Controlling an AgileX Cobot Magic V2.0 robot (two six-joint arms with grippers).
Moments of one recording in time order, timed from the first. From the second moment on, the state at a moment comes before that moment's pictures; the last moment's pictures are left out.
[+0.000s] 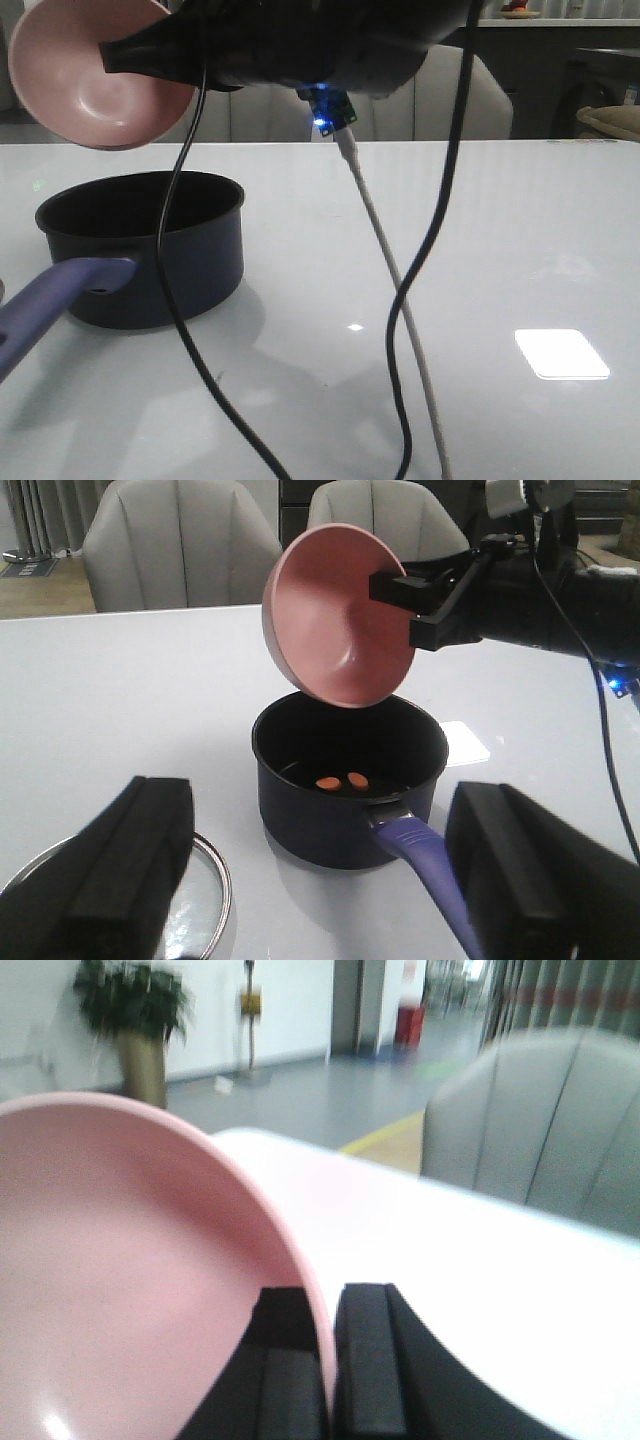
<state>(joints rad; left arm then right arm) -0.28 0.10 -0.37 -0.03 0.50 -0.04 0.78 1.98 -1.37 0.31 -0.50 -0.24</state>
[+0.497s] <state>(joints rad) -0.28 0.10 -0.37 -0.03 0.50 -0.04 0.55 1.68 -1.36 0.31 0.34 -0.23</state>
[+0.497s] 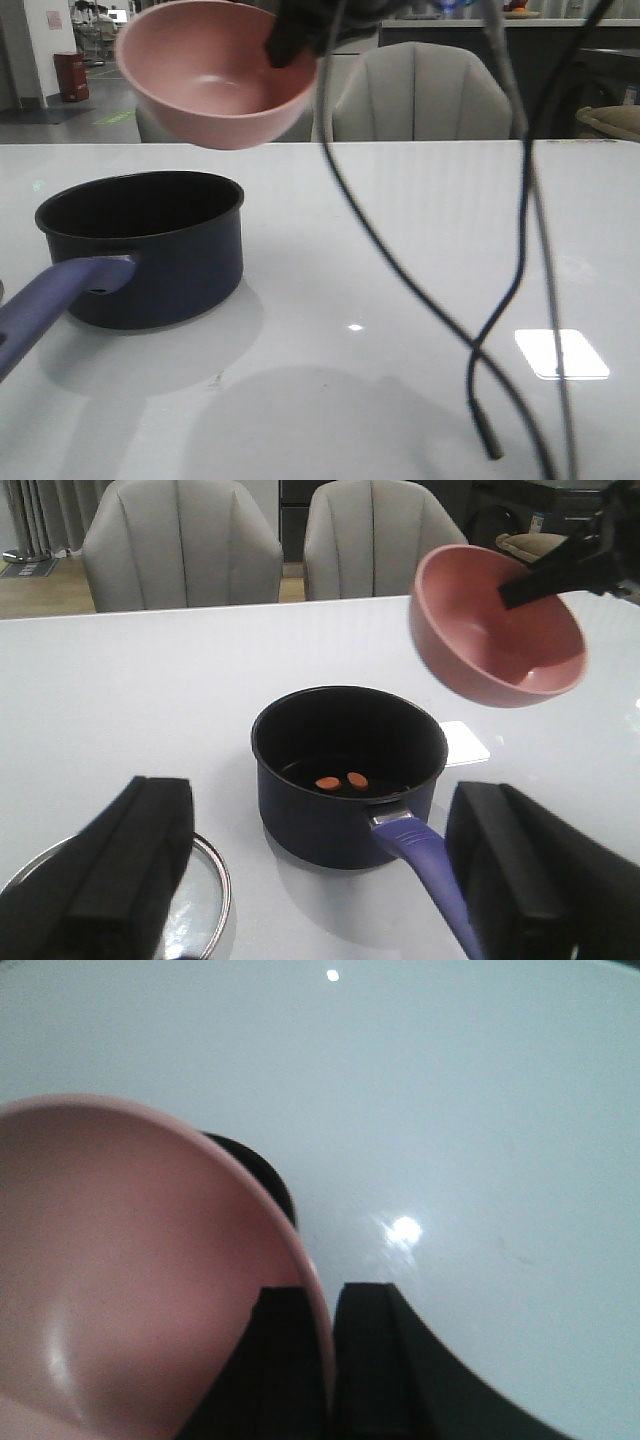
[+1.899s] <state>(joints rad) -0.28 0.10 -0.37 -0.03 0.50 -0.04 0.18 1.66 -0.95 0.37 0.40 -0.16</state>
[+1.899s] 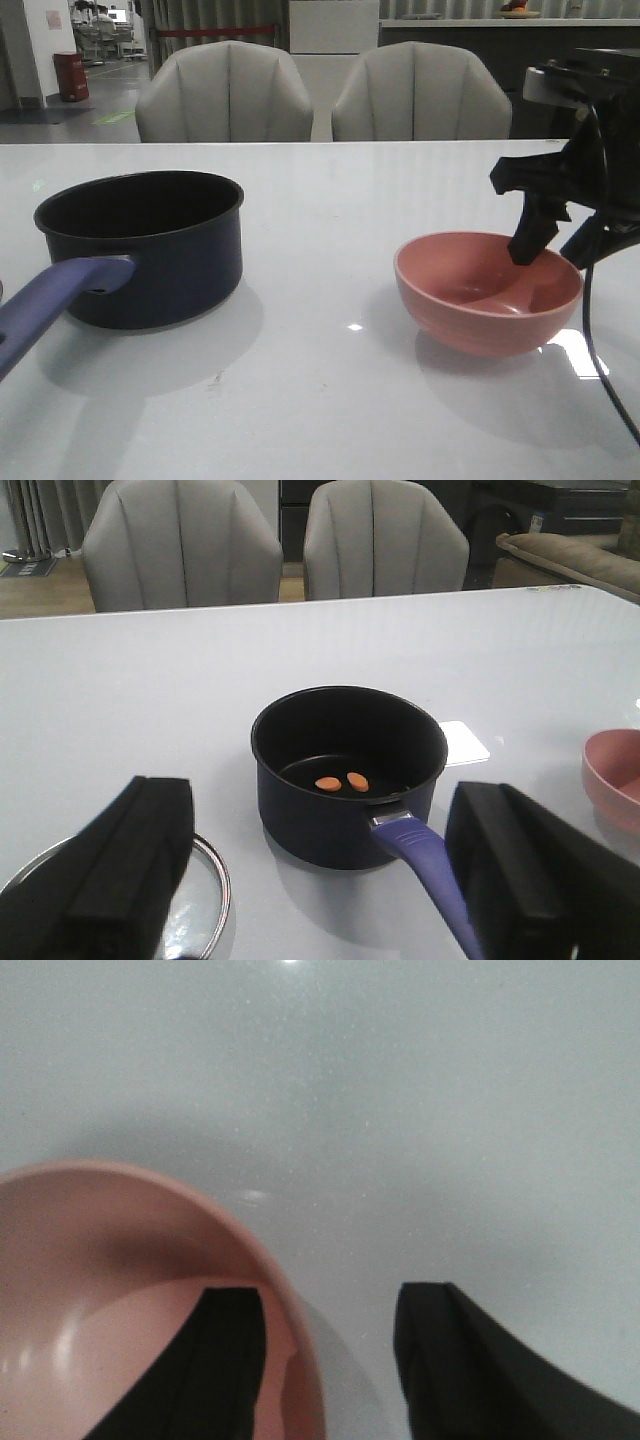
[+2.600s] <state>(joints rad) -0.28 0.10 -0.37 -0.03 0.50 -0.04 0.34 0.89 -0.66 0.35 0.23 -0.26</state>
